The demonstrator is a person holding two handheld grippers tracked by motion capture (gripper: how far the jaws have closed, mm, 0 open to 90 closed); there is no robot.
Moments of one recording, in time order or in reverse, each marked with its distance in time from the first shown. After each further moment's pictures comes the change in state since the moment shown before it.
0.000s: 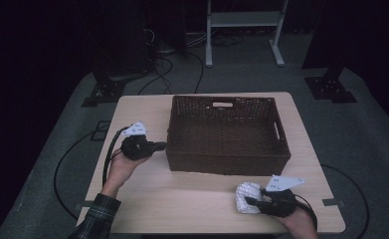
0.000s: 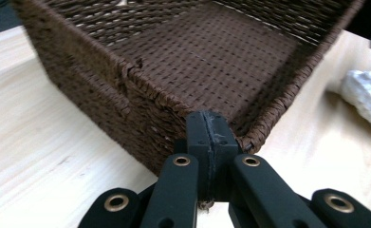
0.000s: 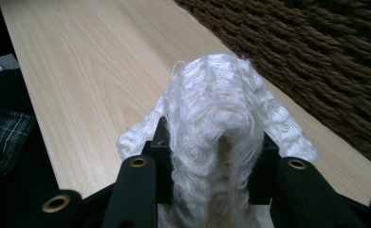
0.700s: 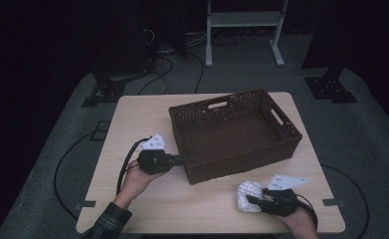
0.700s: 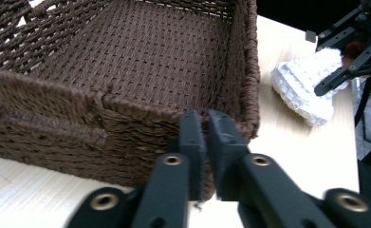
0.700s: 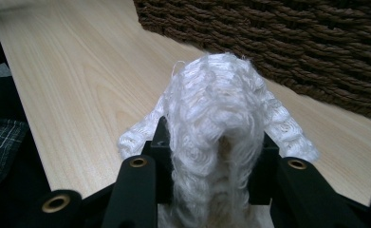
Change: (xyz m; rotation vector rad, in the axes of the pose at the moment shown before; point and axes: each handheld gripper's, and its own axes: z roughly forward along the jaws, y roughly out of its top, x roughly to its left) left arm -0.054 0.003 0.022 -0.003 -0.118 0.066; right arm -0.003 -0.002 -0.002 -0.013 -0.018 0.032
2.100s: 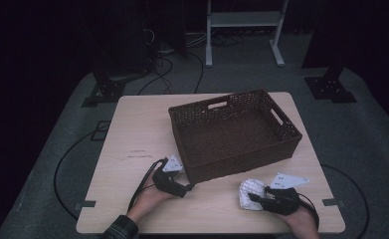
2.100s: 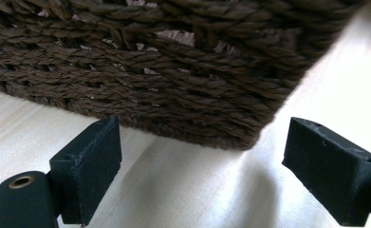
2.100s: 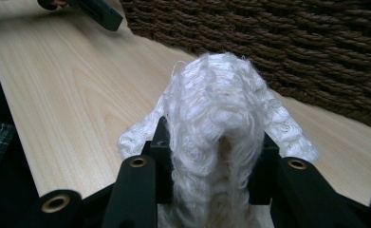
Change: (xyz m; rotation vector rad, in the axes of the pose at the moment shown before) left arm -0.011 -0.065 0.068 0.162 0.146 0.014; right arm -0.004 0.000 -0.003 -0.017 -0.030 0.003
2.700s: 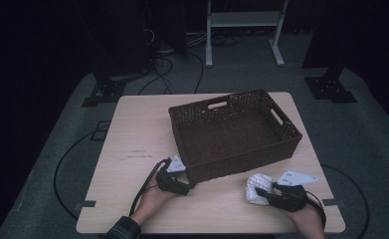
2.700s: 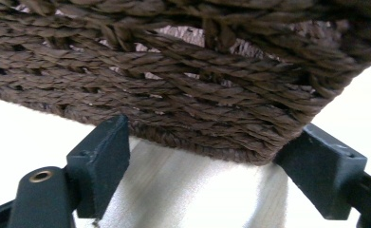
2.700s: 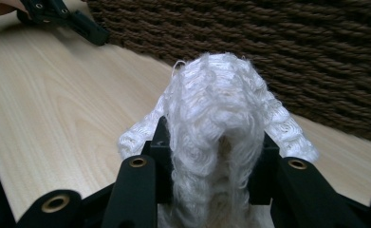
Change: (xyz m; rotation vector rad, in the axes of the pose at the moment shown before) left arm -0.002 0.000 0.011 -0.002 0.041 0.005; right arm -0.012 0.001 -0.014 -0.026 -0.083 0.011
